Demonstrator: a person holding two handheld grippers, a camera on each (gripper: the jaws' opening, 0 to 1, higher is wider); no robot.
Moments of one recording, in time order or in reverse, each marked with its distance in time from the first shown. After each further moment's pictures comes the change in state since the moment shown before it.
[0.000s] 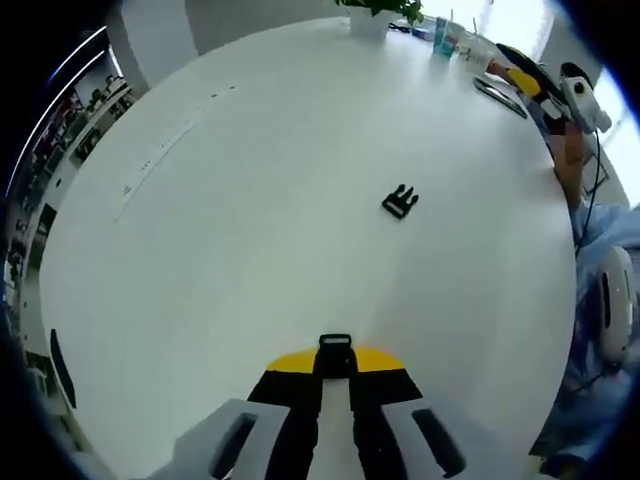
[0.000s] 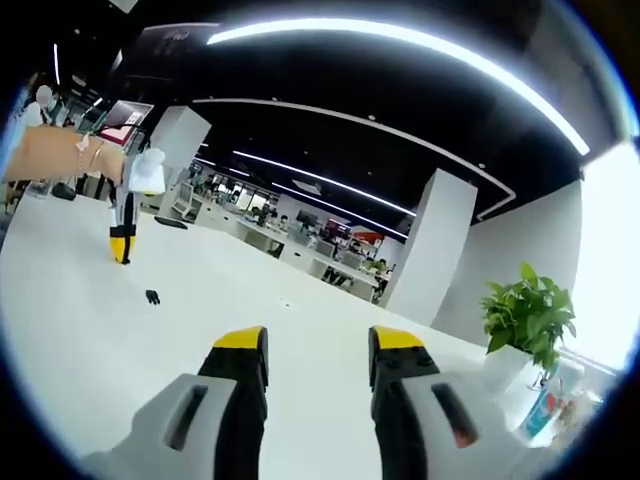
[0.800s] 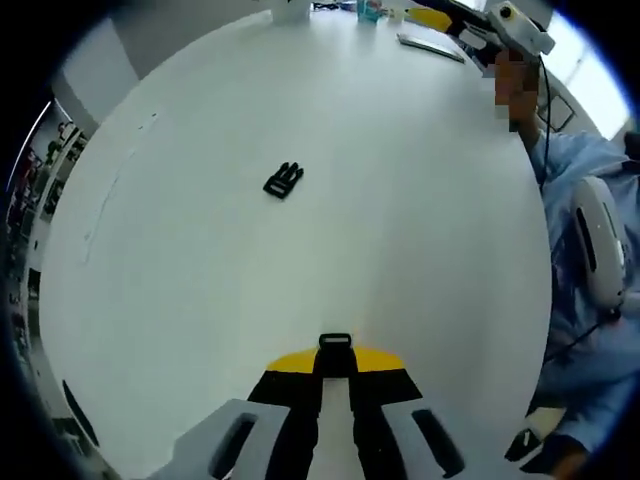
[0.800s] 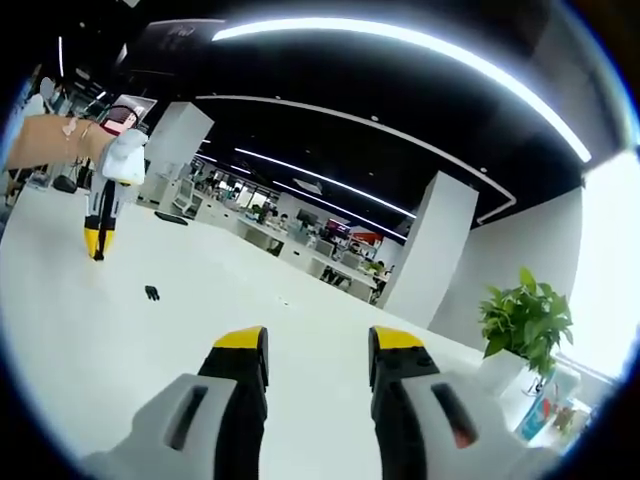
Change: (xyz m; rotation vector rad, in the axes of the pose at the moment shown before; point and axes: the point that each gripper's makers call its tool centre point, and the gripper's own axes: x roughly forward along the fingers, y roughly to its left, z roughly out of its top) left arm -0.006 -0.065 -0.020 0.241 0.081 -0.048; right arm 0.005 -0.004 0.001 -0.029 0.003 -0.002
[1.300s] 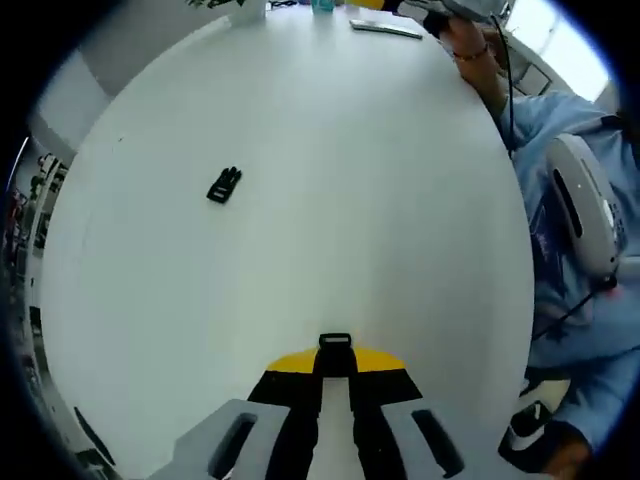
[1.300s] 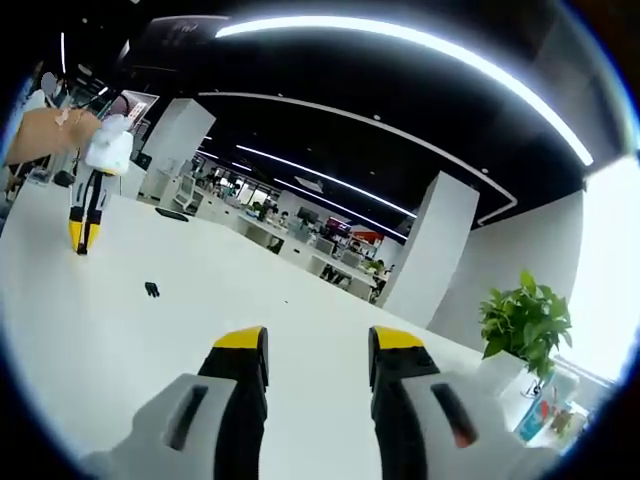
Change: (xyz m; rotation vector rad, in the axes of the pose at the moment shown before) left arm -0.004 -0.034 -0.013 0.156 0.043 -0.025; right arm -0.004 0.004 0.000 -0.013 0.008 0.000
